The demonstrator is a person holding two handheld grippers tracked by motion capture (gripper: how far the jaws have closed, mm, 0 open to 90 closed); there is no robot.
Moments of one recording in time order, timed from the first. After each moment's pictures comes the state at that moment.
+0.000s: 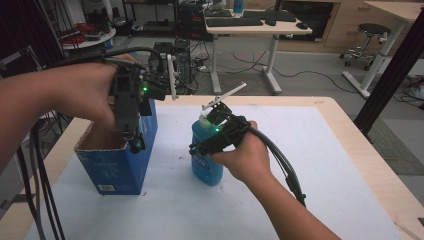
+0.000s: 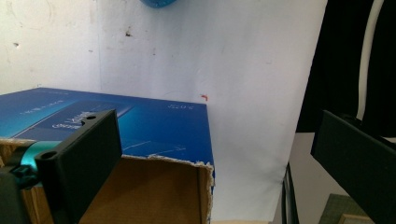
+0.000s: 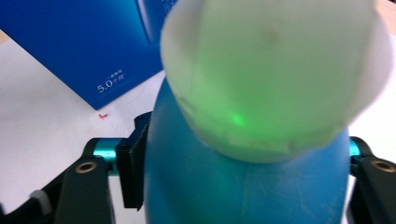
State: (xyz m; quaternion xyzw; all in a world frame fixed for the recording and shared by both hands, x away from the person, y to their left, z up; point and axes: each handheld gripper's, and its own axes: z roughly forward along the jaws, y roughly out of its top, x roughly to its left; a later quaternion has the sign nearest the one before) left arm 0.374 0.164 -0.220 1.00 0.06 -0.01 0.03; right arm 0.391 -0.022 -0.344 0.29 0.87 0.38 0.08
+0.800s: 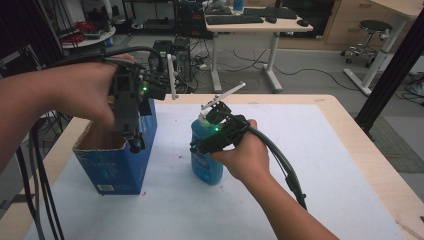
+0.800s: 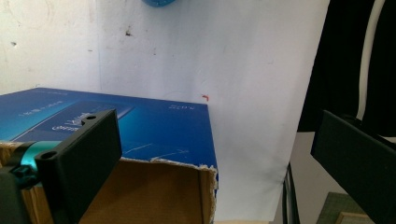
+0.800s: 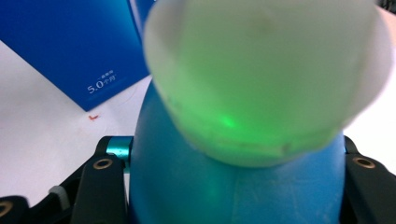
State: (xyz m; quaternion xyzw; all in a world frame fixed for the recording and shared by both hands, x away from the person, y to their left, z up) left arm 0.378 0.162 -0.223 1.00 0.07 -0.01 0.02; right arm 0.392 -0.022 -0.347 0.29 0.87 0.38 0.10
